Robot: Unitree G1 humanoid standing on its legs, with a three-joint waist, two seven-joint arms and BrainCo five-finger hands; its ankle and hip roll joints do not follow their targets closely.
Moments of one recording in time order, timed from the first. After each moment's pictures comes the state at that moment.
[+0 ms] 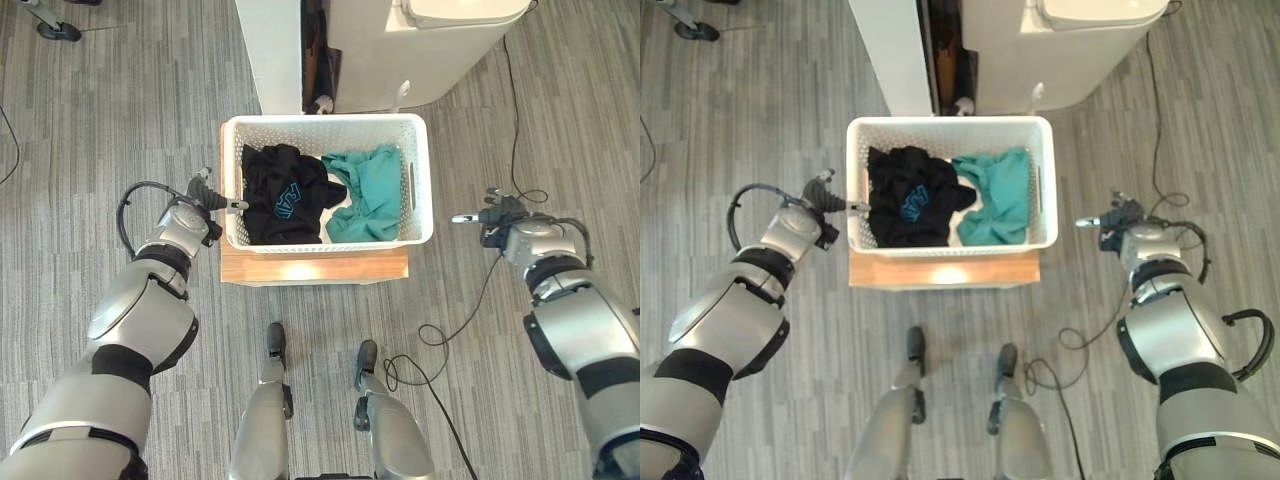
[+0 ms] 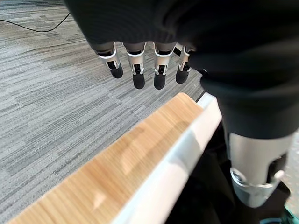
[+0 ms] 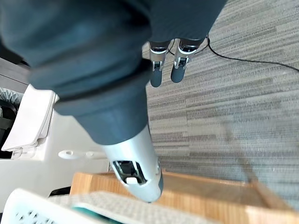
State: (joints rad) left arm -1.22 0.46 -0.71 1.42 -0.26 0.01 0.10; right arm -1.16 -0.54 0.50 1.44 0.65 0.09 0.03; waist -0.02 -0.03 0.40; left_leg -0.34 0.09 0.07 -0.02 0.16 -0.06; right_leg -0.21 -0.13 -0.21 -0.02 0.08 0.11
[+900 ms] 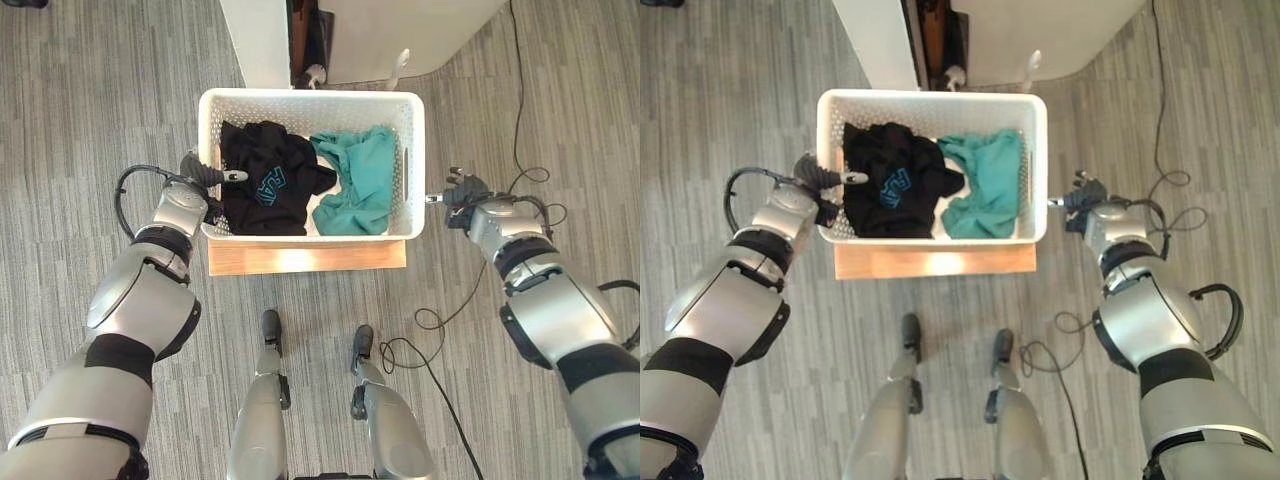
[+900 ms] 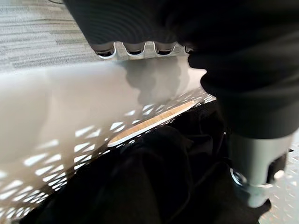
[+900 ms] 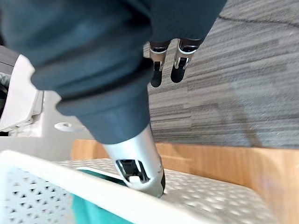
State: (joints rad) left arm -1.30 0.47 -0.64 1.43 -0.39 0.03 0.13; right arm -1.25 -0.49 0.58 1.37 0.77 0.12 0.00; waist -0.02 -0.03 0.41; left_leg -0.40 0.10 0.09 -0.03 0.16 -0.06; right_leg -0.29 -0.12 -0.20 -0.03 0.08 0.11
